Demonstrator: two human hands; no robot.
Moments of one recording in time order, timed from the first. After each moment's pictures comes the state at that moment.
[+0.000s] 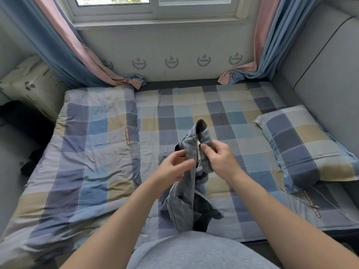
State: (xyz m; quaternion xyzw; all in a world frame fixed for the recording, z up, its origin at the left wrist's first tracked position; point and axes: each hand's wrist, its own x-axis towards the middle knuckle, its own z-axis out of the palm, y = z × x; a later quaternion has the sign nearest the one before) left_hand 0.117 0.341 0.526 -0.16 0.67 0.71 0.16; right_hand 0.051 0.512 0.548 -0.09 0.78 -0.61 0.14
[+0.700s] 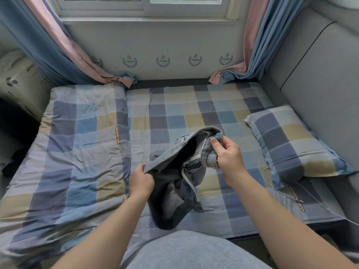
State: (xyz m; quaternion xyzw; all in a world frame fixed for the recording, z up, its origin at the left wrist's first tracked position) left_hand 0.136 0.316 0.459 -0.37 0.82 0.43 0.01; right_hand 0.050 0.538 0.545 0.06 0.70 -0.71 0.08
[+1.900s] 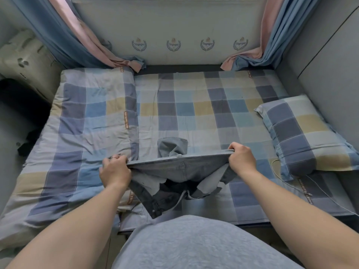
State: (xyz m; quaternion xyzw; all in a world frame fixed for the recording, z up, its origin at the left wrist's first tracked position) left_hand 0.179 0.224 0.432 -0.36 0.93 0.09 0.05; right_hand 0.032 0.578 0.458 0.00 0.97 -0.23 0.09
